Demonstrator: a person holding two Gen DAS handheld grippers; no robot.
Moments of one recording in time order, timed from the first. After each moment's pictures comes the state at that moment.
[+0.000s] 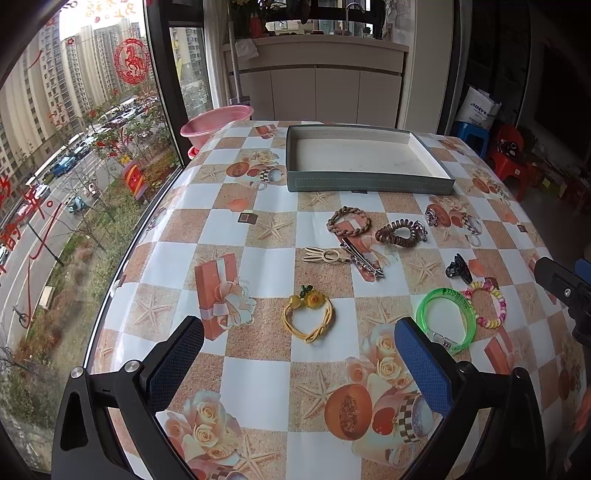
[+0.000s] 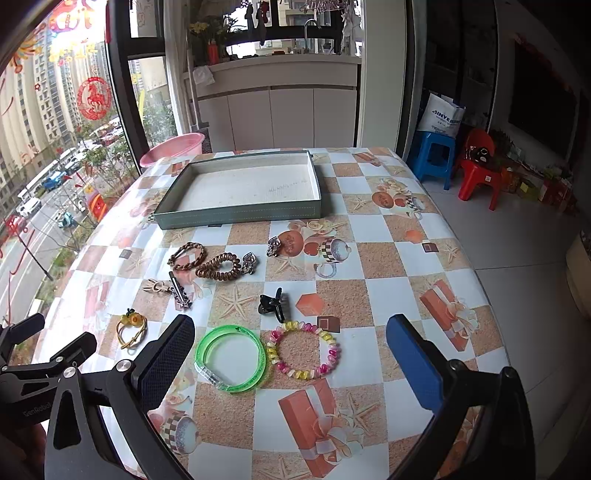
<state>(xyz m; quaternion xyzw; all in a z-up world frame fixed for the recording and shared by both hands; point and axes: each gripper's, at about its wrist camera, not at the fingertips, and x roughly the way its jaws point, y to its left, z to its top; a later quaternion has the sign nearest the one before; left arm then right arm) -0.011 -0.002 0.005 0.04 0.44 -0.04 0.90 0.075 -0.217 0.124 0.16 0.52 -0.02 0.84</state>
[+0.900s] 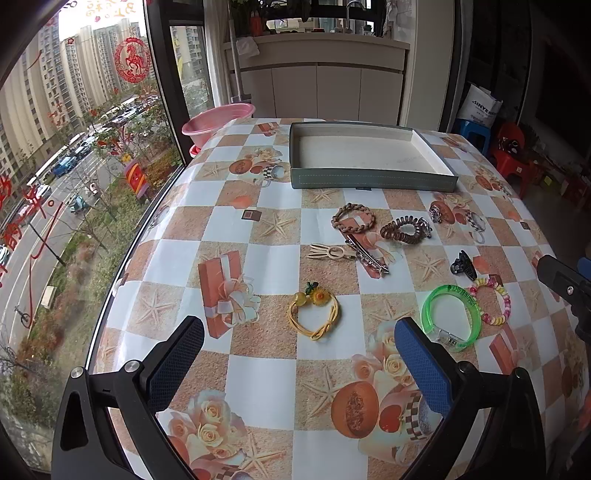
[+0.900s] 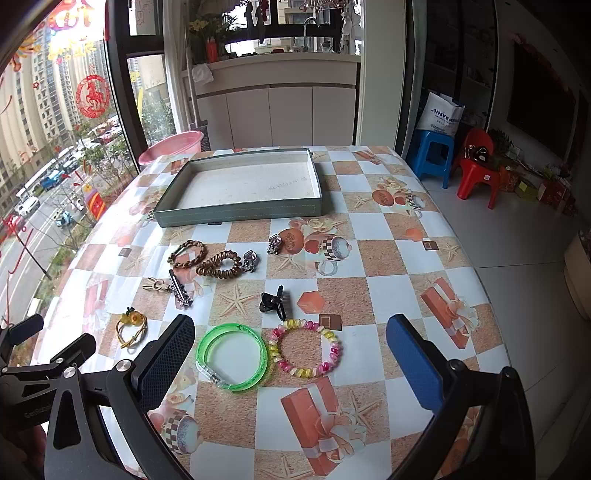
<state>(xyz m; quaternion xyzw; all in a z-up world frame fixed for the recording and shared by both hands) -0.010 0.003 0.000 0.04 0.44 -0.04 0.90 0.075 -0.216 0.124 0.16 0.52 -0.02 0.84</state>
